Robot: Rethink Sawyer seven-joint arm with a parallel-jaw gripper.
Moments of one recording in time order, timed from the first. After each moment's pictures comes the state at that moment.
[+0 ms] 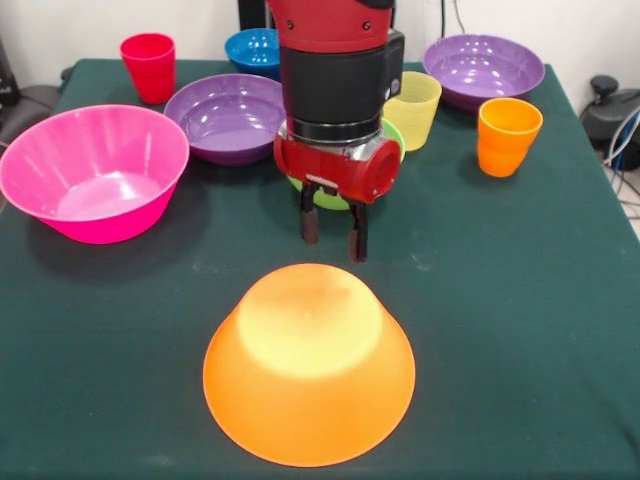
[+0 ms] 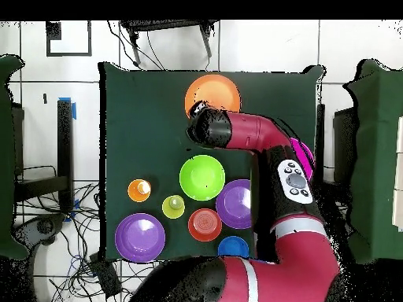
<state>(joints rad) -0.38 -0.49 0.21 1.41 -0.19 0.43 2.31</state>
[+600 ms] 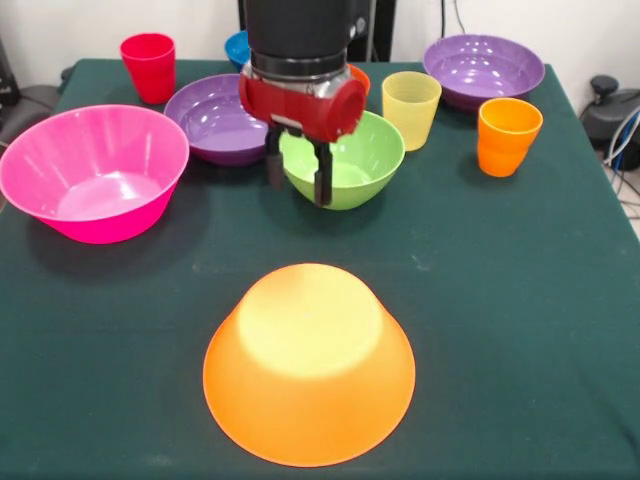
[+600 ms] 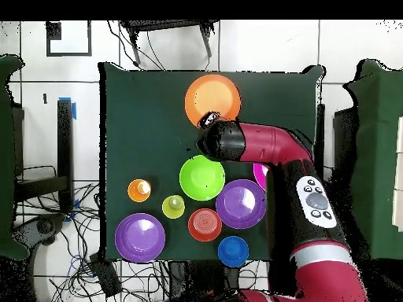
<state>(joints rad) -0.44 -0.61 0.23 1.54 -0.25 0.47 2.31</state>
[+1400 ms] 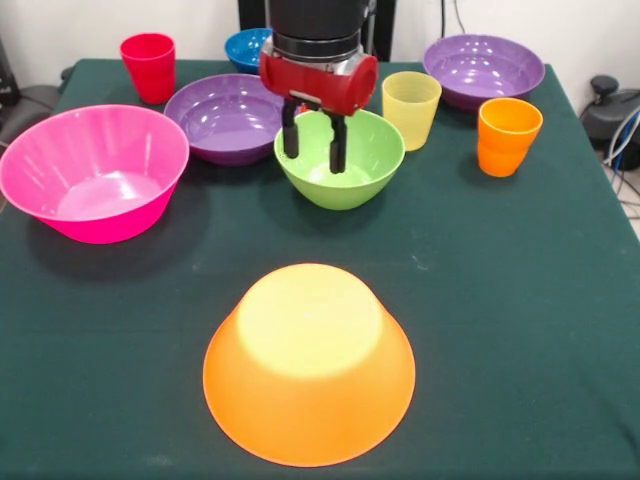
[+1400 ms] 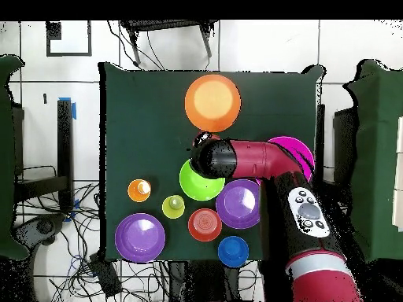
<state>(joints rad) -0.44 -0.65 0.22 1.65 -0.29 0.47 2.31</state>
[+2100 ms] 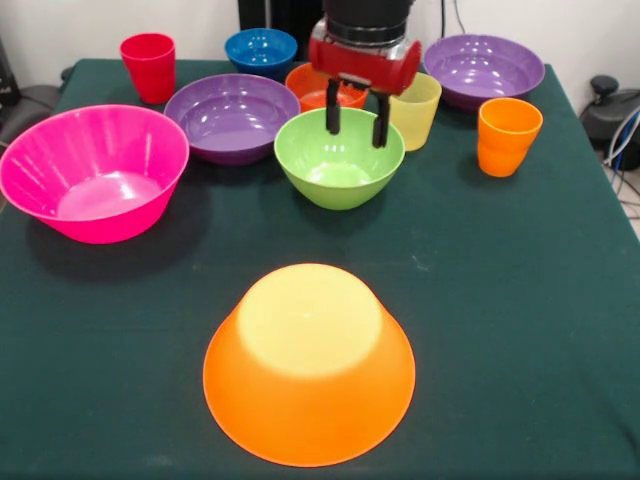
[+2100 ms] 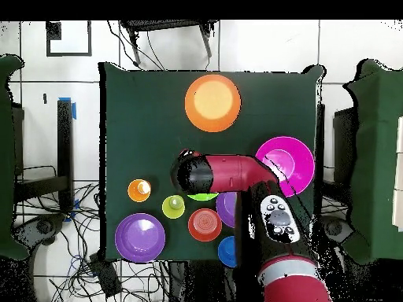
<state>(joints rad) -0.33 -0.68 0.17 1.76 -0.29 0.45 2.31</state>
